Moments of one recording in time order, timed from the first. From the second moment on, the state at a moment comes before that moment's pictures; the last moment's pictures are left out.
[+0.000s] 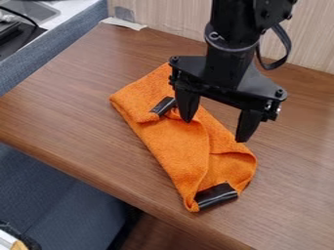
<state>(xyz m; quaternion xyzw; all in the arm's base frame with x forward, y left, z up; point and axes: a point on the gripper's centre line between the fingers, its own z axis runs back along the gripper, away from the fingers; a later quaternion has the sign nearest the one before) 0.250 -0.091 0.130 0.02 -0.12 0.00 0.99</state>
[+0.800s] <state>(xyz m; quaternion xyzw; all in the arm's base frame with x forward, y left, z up) 0.274 -0.050 0.115 0.05 -0.09 0.02 0.99</state>
